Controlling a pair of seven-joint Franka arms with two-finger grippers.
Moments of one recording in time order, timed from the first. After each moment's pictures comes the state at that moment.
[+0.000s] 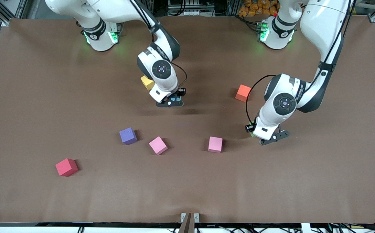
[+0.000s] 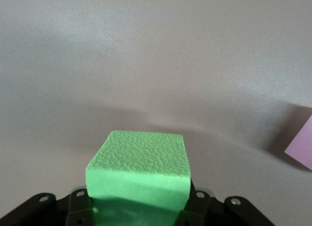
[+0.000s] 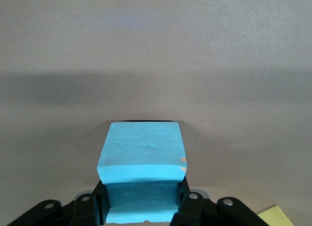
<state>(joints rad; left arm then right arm) -0.19 0.47 -0.19 -1.87 0.12 2.27 -0.77 0.76 0.52 0.03 -1.91 0.16 2.32 0.66</state>
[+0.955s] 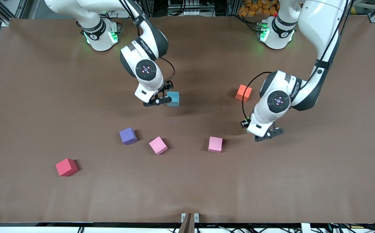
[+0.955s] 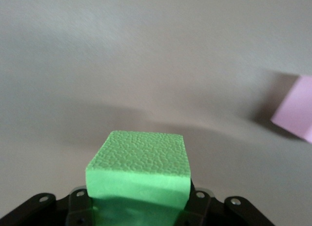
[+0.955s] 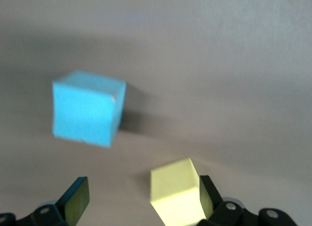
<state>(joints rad) -0.19 0.45 -0.26 -1.87 0.12 2.20 -0.79 0.68 0.30 0.02 -2.03 0.15 2.08 0.36</state>
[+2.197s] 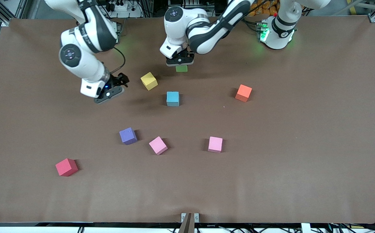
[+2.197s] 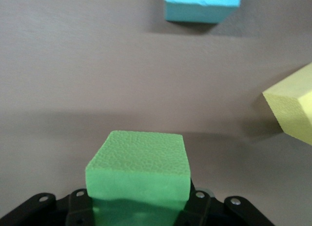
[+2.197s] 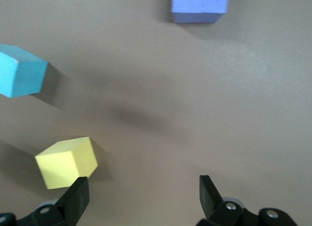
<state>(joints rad) -0.64 0.56 -0.61 -1.89 0.35 2.31 -1.47 0.38 -0.04 -0.04 -2.36 0.14 2.19 -0.18</state>
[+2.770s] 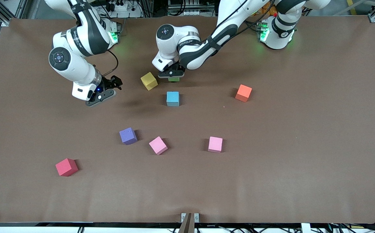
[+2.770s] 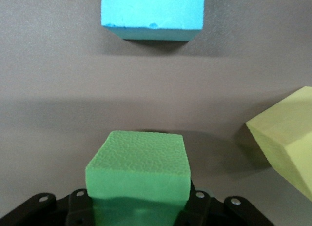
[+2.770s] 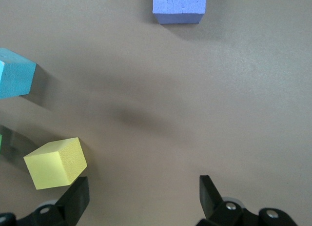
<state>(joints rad) -0.65 0.76 -0.60 -1.70 0.42 2.27 -1.42 0.38 -0.04 -0.06 -2.36 0.14 2.20 -0.20</state>
